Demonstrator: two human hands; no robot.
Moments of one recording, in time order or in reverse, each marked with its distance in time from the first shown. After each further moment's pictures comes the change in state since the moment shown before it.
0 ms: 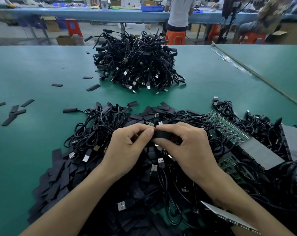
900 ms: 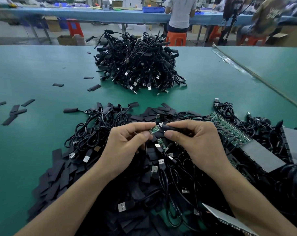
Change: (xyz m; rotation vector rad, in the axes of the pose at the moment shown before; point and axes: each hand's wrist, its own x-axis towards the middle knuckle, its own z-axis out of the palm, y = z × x) left_hand 0.001 0.008 -0.007 -0.229 -0.002 -0.102; right_hand 0.011 0.007 -0.014 0.389 -0.012 0.170
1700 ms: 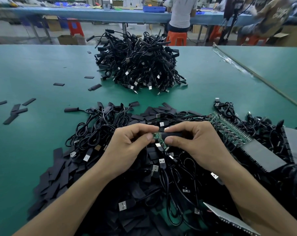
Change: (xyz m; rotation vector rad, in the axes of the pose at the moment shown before) left_hand 0.000 -0.003 0.000 0.076 -0.092 0.015; right_hand 0.004 0.003 -0.008 -0.048 -0.170 0.078
